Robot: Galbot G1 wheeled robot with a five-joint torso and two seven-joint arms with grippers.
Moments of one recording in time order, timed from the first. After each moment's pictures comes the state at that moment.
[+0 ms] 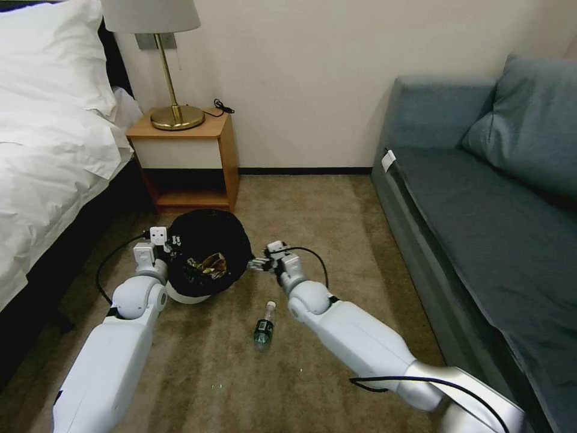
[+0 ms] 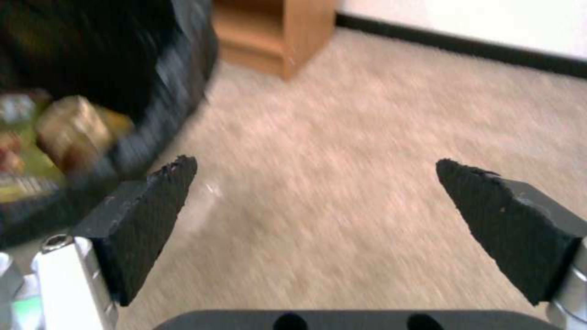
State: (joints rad) left arm 0.88 -1.15 -0.44 -1.46 -0.38 0.27 -0.12; right arm -0.56 1.33 -0.40 1.21 0.58 -0.16 0.29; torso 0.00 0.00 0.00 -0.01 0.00
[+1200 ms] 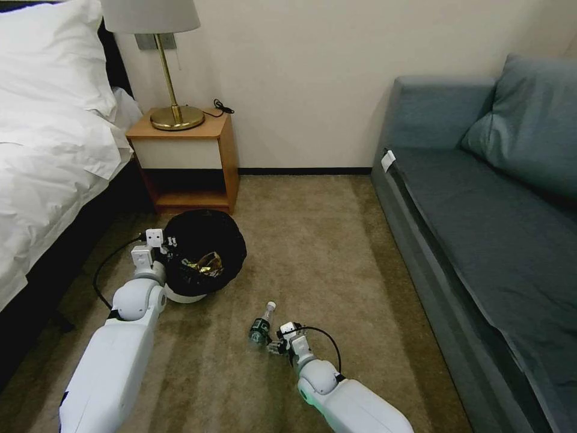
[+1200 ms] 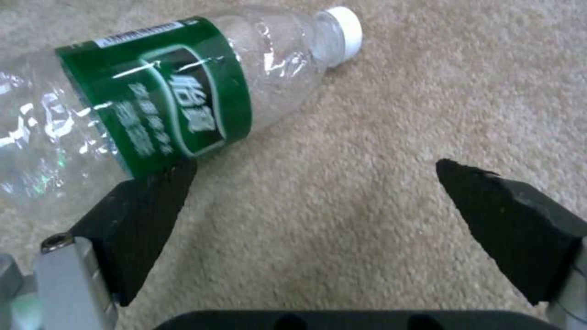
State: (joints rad) left arm 0.89 -1.19 -0.47 -1.43 -0.33 0.23 -0.11; right arm -0.85 1.43 -0.36 0.99 0.39 -0.09 0.24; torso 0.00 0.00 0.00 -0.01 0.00
